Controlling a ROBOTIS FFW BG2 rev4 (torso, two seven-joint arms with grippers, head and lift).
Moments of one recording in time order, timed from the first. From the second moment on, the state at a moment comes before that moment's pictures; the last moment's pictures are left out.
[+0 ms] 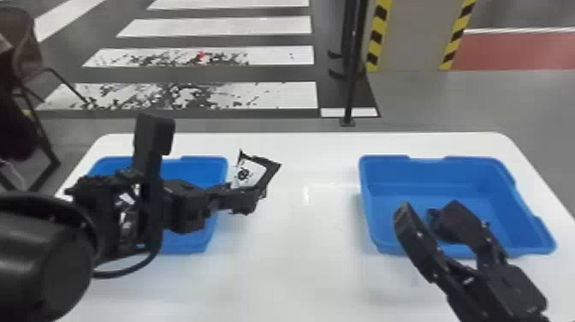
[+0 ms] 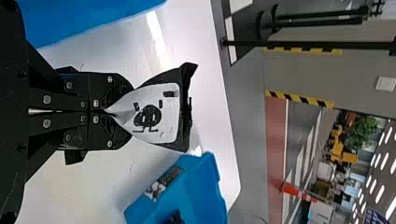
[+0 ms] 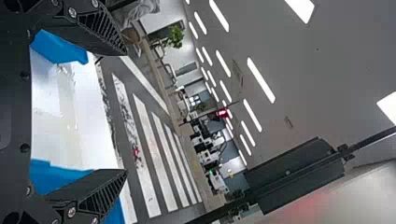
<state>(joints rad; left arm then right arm) 0.01 0.28 0.02 -2.28 0.24 1.26 -0.55 0.70 -0.05 0.01 -2.31 -0.47 0.07 0.37</state>
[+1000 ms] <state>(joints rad) -0.01 0.29 -0.26 -2.37 0.48 1.16 -0.55 0.58 -0.07 0.10 -2.27 -0.57 0.12 0.41</state>
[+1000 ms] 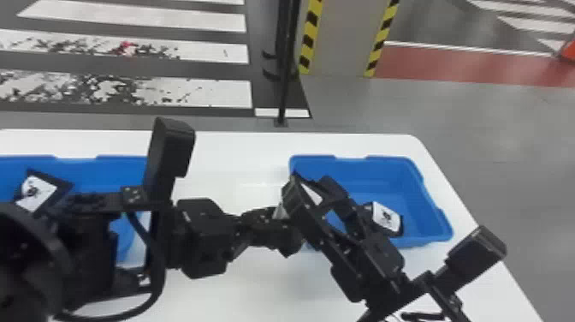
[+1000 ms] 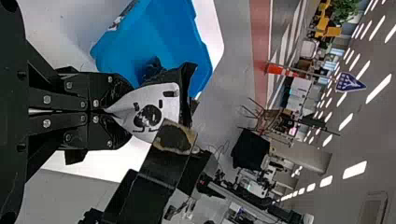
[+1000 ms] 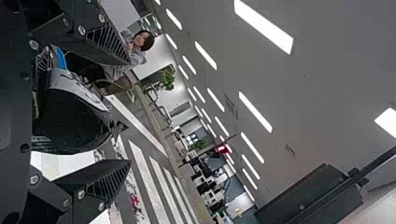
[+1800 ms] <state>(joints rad) 0.06 0.27 -0.21 -2.37 0.54 1.12 -0.52 0.55 -0.07 0.10 -2.24 -0.59 0.11 0.41</state>
